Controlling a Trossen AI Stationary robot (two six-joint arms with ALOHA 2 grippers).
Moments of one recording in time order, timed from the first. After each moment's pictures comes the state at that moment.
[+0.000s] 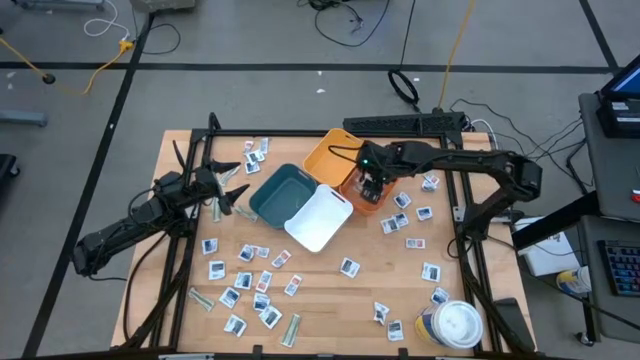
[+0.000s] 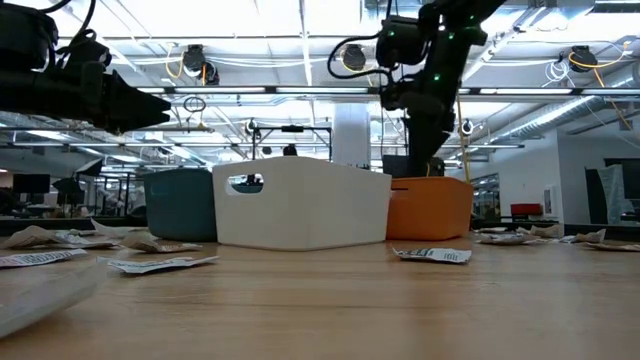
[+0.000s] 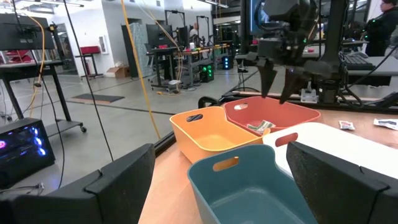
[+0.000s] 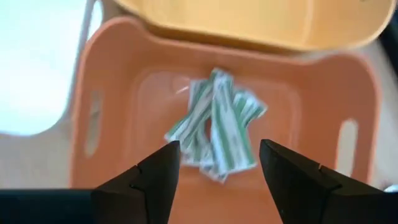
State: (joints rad) left arm 0.55 0.02 0.02 0.03 0.13 0.07; right arm -0.34 1.56 1.17 -0.82 0.11 0.14
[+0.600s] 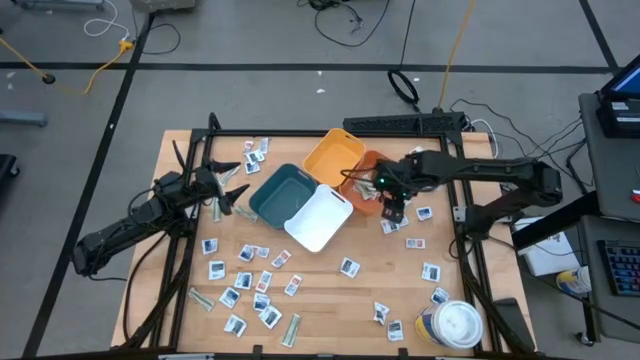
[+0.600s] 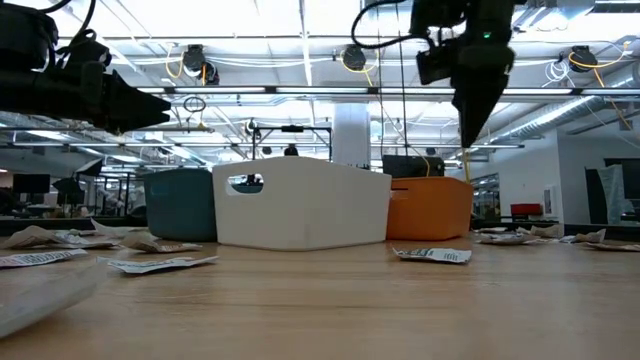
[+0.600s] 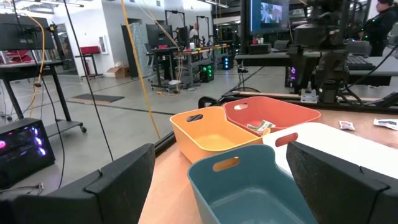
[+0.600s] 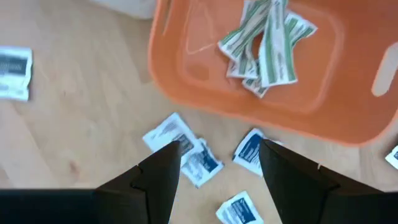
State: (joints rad) left arm 0.55 0.02 0.02 0.03 0.13 0.07; right arm -0.18 1.39 1.15 -1.11 0.07 0.17
